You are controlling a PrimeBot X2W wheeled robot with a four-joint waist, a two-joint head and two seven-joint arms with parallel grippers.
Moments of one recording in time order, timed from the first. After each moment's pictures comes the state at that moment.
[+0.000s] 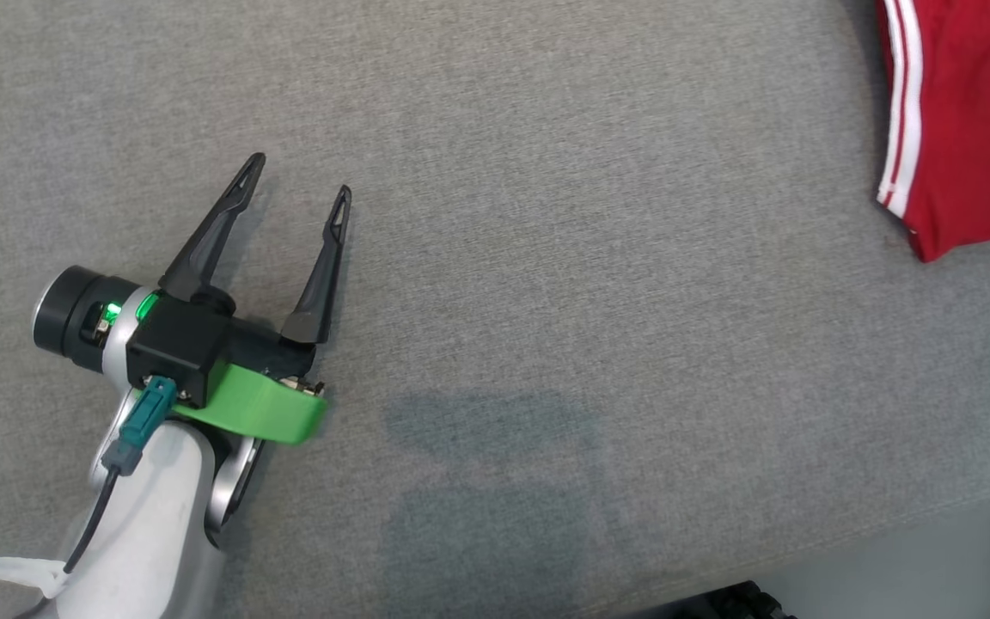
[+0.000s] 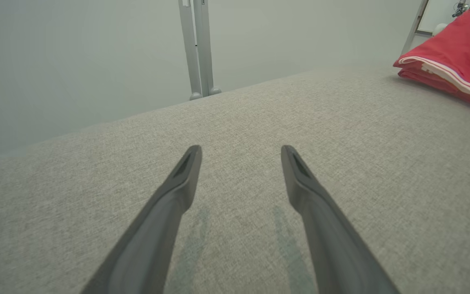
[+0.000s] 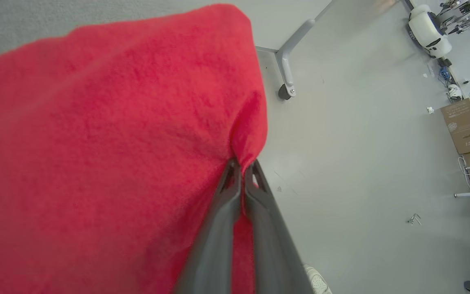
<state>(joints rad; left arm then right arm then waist) -0.41 0.25 -0.31 0.06 -0.14 -0.11 -0.22 -0.84 -0.42 -0.36 0.40 -0.14 0.13 0.61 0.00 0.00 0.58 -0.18</state>
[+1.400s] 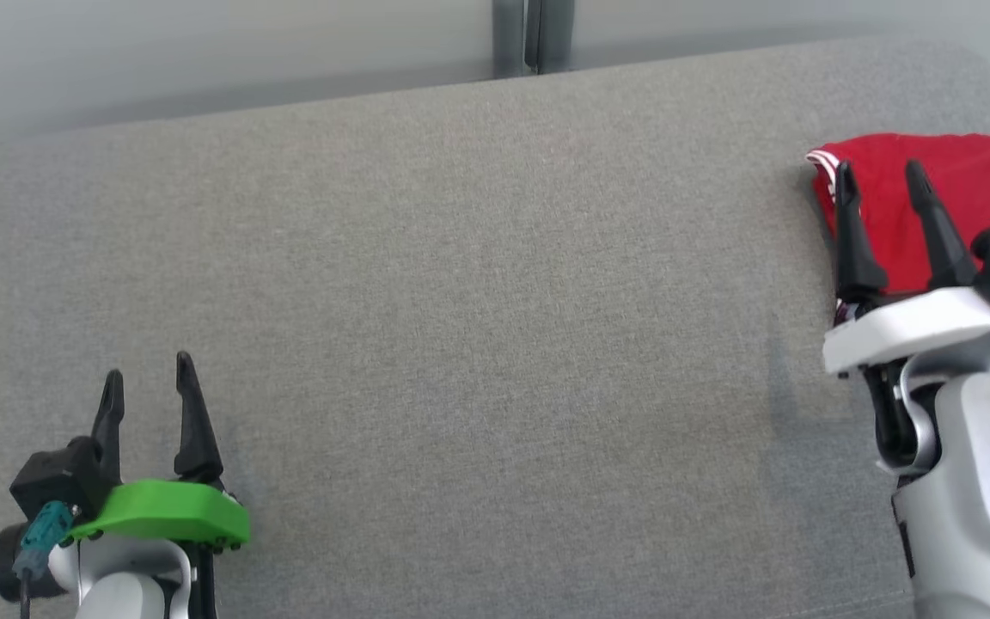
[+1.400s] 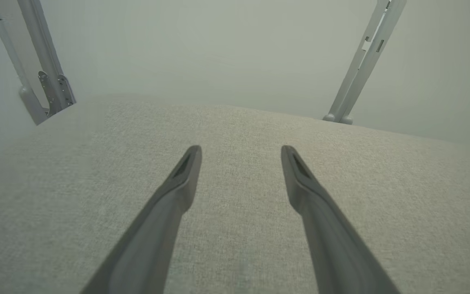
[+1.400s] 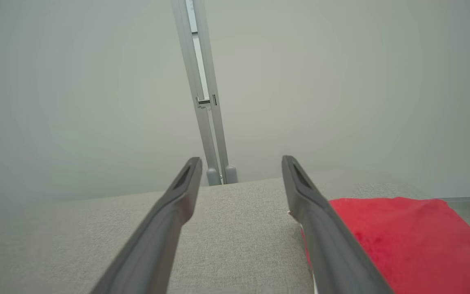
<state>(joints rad) -0.15 0.16 -0.07 0.21 -0.39 0.10 -0.21 -0.45 -0.15 -0.05 0.28 0.26 0.13 -0.17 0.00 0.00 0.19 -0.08</state>
